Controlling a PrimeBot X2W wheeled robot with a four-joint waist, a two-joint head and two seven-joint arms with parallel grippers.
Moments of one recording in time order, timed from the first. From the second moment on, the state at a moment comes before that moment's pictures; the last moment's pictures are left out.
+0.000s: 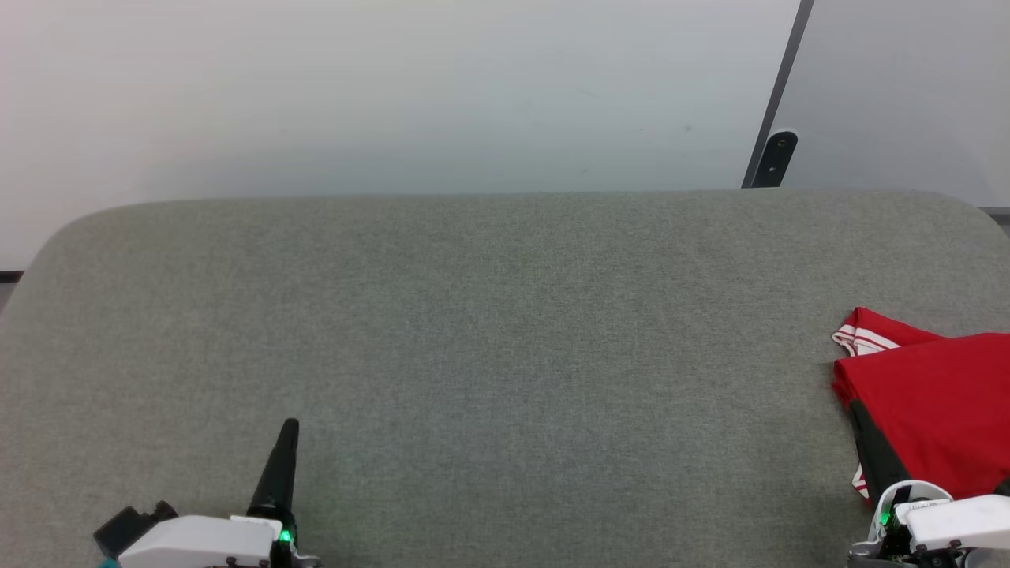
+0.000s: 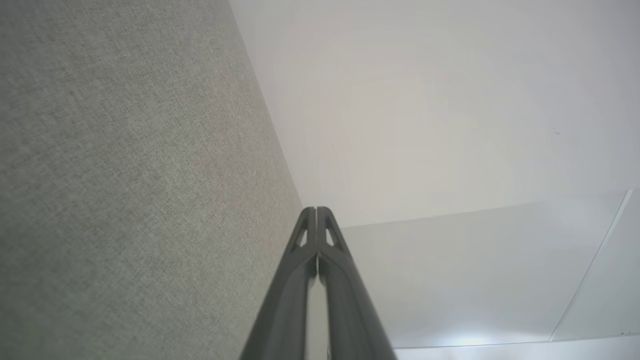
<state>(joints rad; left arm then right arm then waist) -0.04 0.06 0.08 0.21 -1.39 -0.11 0.05 -0.05 -0.06 -0.11 0.18 1.39 0.13 0.13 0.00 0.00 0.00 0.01</state>
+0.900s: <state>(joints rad) -0.10 0.06 0.10 0.24 -1.58 -0.12 0.10 -0.09 -0.05 -0.11 0.24 1.57 0.13 0.12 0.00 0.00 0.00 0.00</state>
